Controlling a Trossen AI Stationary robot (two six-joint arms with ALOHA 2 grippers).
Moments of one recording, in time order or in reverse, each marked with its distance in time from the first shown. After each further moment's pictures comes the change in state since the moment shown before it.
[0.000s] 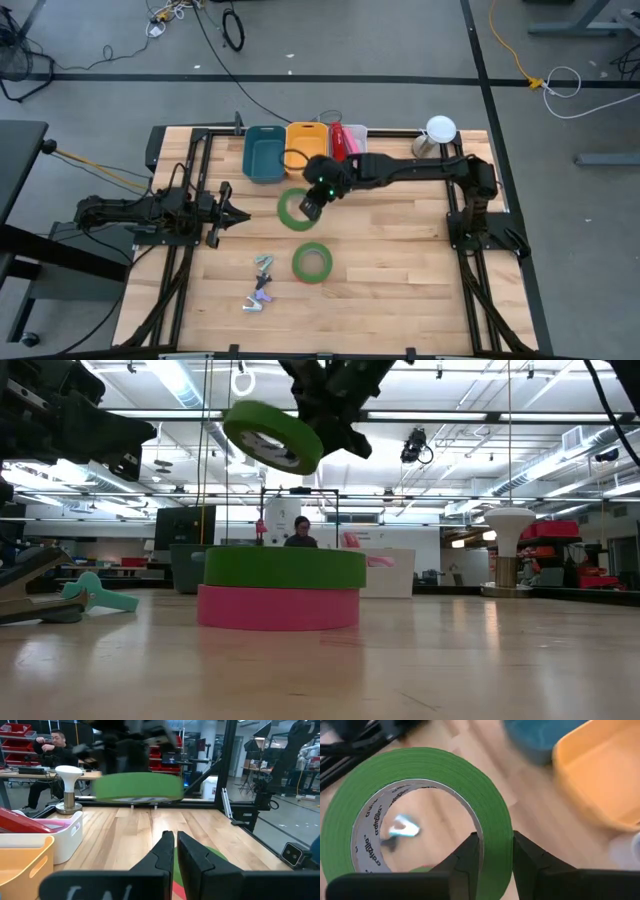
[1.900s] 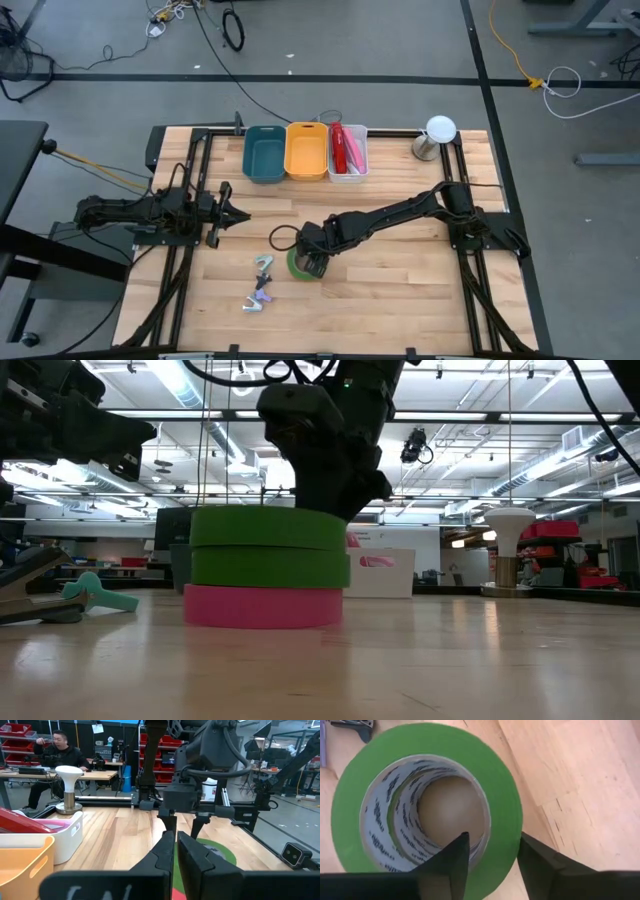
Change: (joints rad) left arm 0.000 0.000 0.000 0.000 0.000 0.000; right arm 0.292 0.232 0.002 -0.128 0.079 0.143
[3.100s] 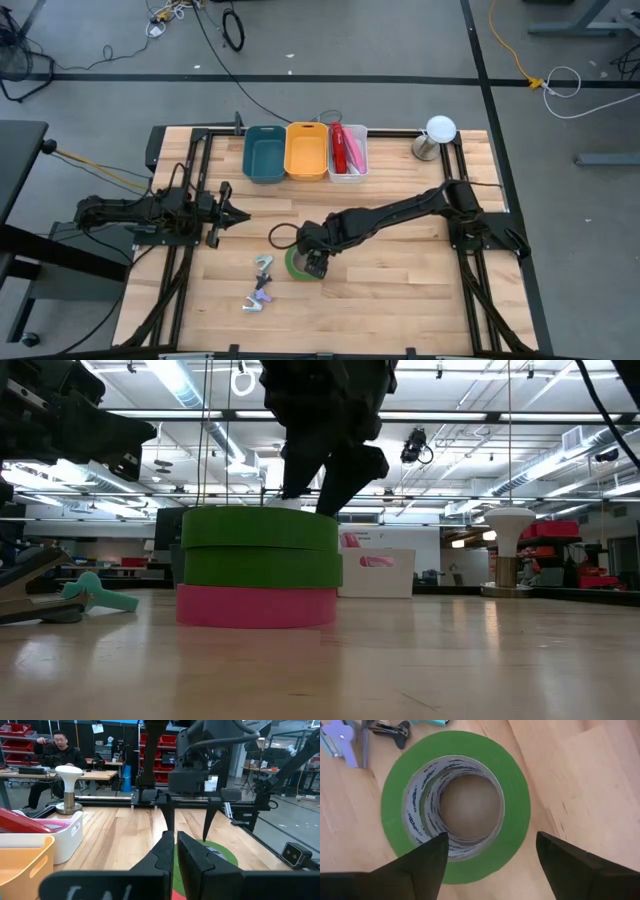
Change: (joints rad) left arm 0.000 0.000 0.000 0.000 0.000 0.000; right arm 0.005 -0.038 0.037 -0.020 -0.042 -0.026
